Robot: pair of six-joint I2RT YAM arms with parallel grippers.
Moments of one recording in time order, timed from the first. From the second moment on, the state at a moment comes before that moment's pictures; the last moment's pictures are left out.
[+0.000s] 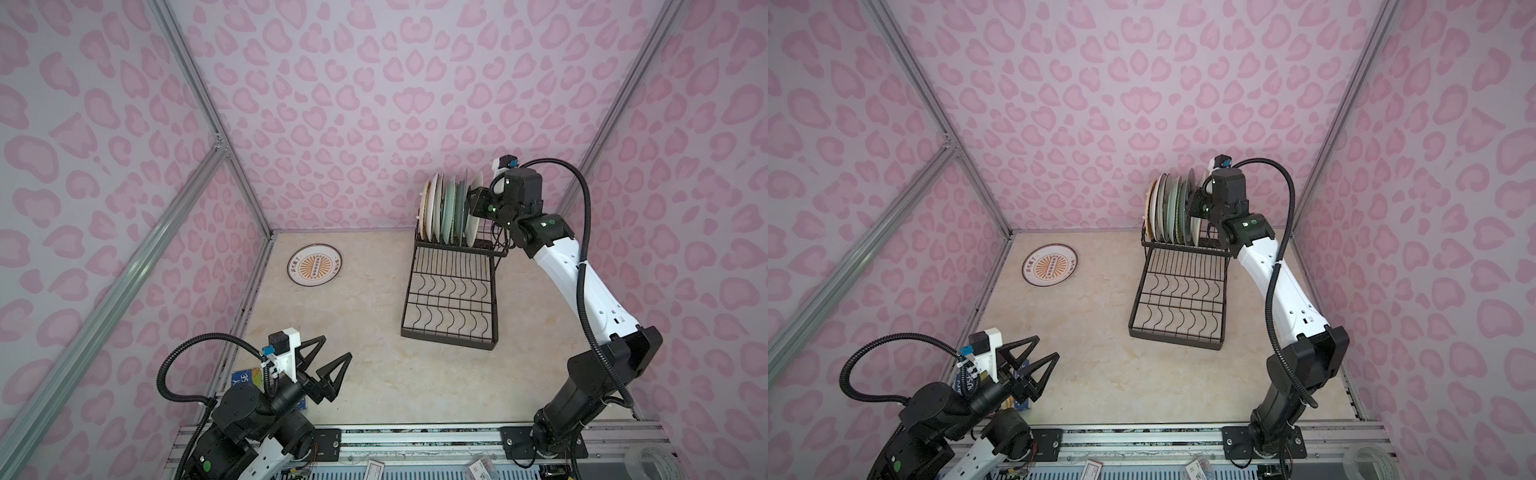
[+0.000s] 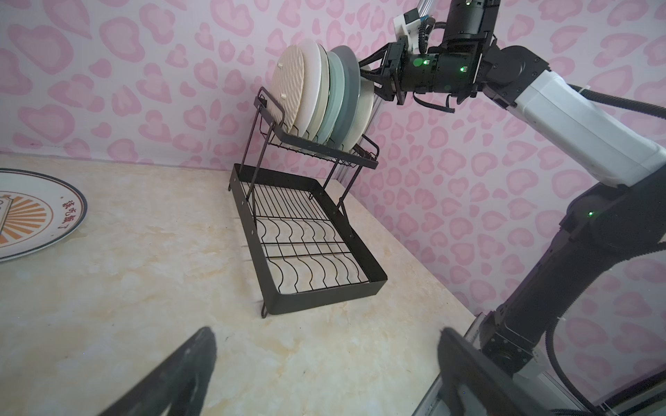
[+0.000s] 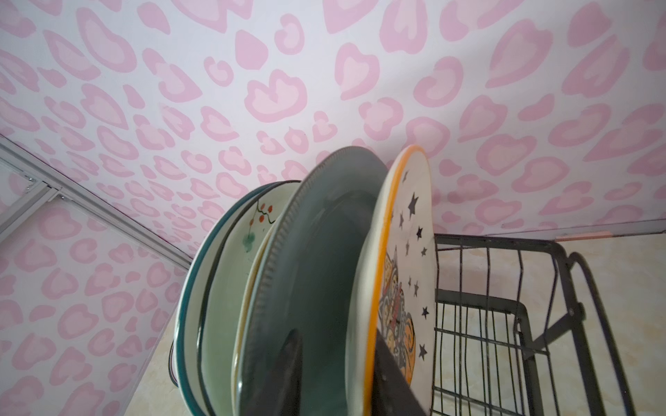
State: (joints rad) left arm -0.69 0.02 0.59 -0.61 0.04 -0.44; right arm 0.33 1.70 1.89 -0.53 0.01 0.43
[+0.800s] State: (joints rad) left arm -0.69 0.05 0.59 -0.62 0.00 -0.45; right arm 0.33 1.37 1.65 -0.43 0.04 0.41
